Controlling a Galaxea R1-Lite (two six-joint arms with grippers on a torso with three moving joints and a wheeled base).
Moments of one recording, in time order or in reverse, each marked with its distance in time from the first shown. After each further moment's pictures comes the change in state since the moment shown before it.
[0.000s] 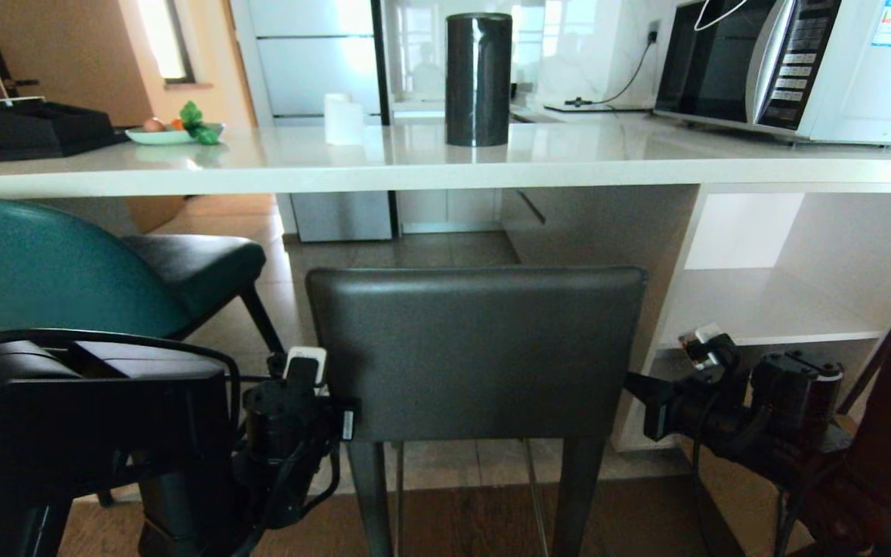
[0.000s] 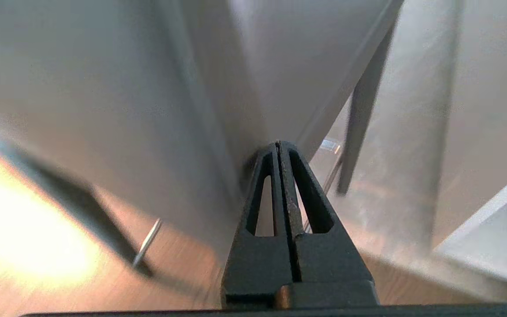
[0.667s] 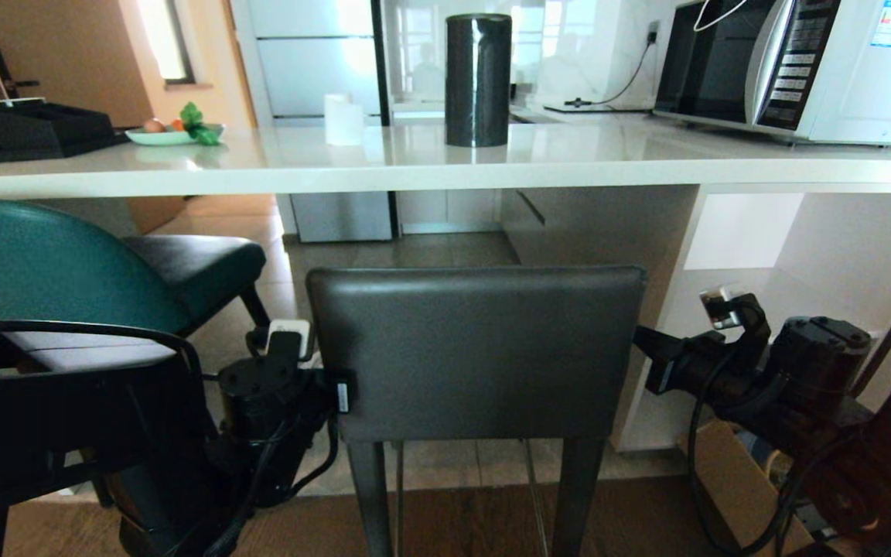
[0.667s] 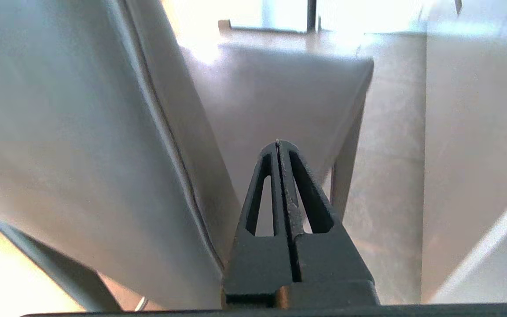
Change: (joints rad) left arm 0.013 -0.098 -0.020 -0.003 -0.038 -0.021; right arm 0.010 -0.081 -0.085 -0.008 -0.046 0.052
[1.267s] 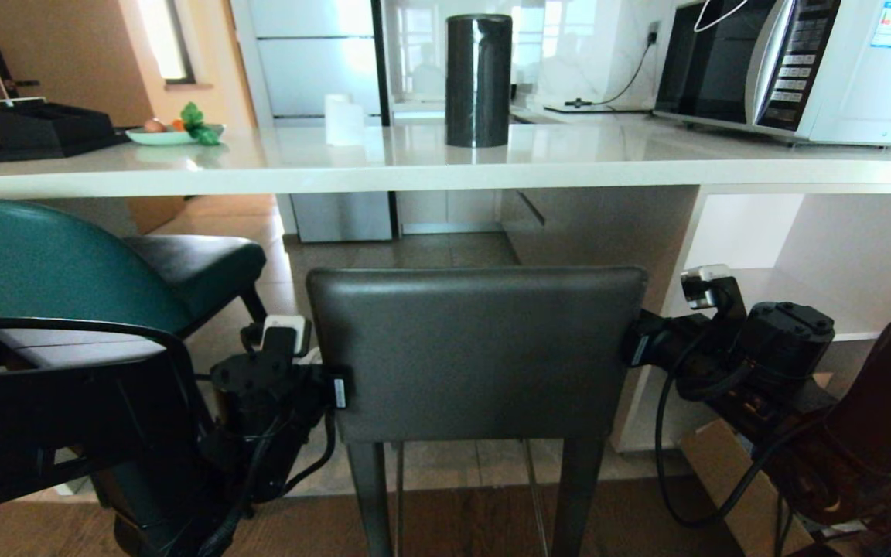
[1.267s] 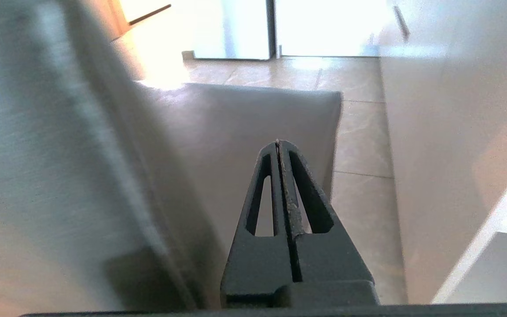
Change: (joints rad) left arm 0.018 -0.009 -0.003 0.000 -0.026 0.000; right arm 0.072 0.027 -0.098 0.001 -0.220 0.017
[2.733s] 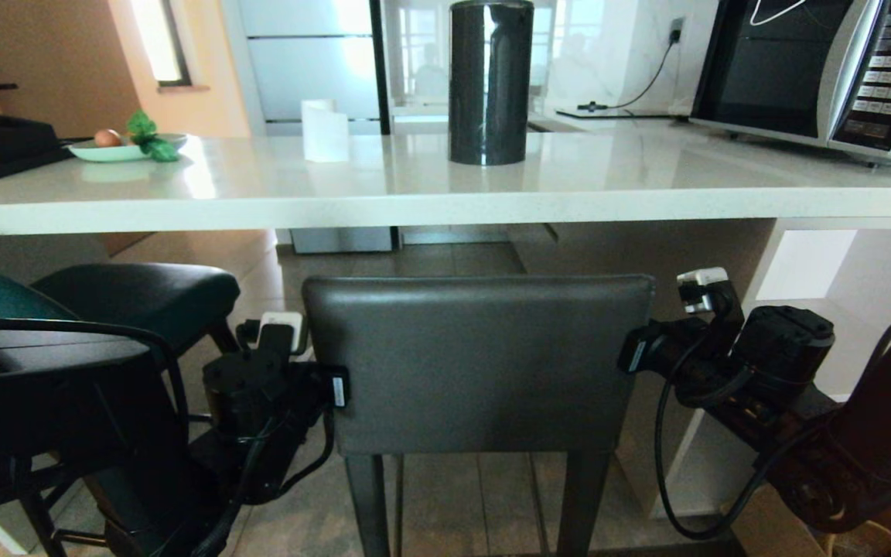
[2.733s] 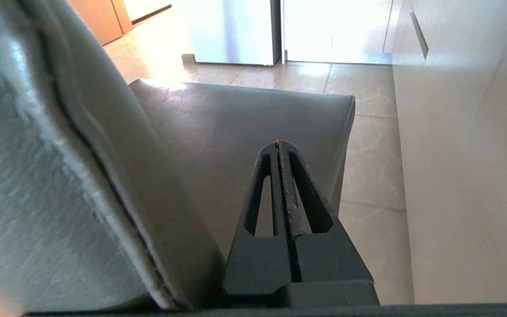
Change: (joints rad) left arm -0.010 -0.032 0.014 0.000 0.002 0.007; right arm 0.028 -0.010 0.020 -0.001 0.003 -0.003
